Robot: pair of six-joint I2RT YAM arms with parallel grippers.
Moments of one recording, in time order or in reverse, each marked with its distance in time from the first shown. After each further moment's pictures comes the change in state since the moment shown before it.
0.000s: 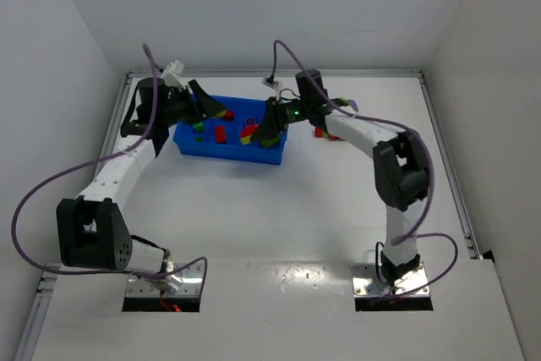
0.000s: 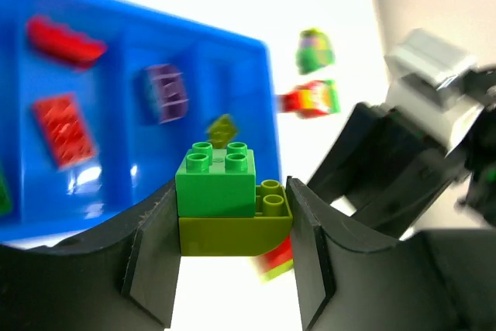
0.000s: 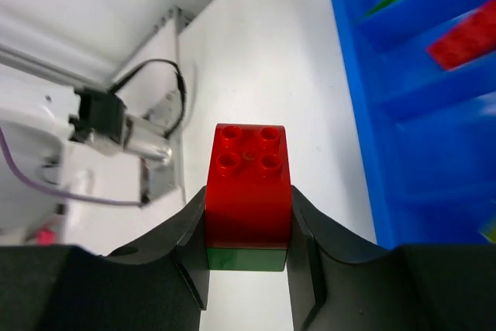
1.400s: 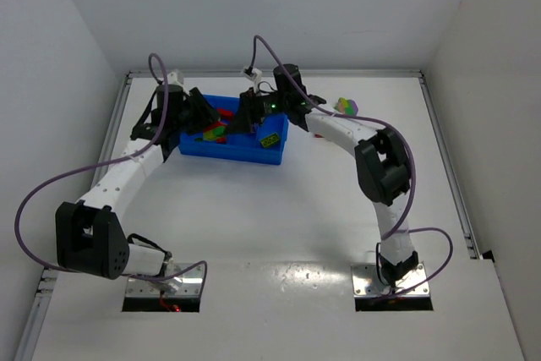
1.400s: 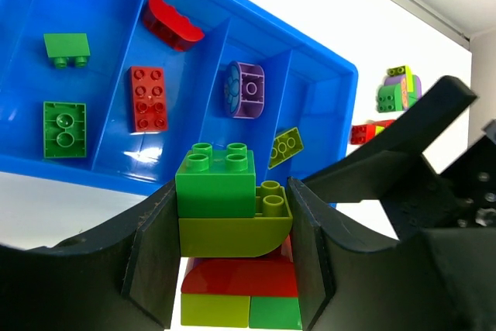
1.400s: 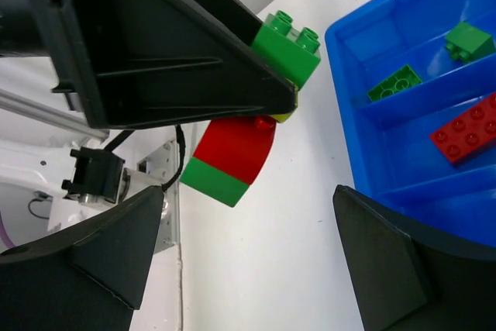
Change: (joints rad) left arm -0.079 -0.031 -0.006 -0.129 -0.334 -0.067; right arm 0.068 0.060 0.173 0.037 0.109 0.074
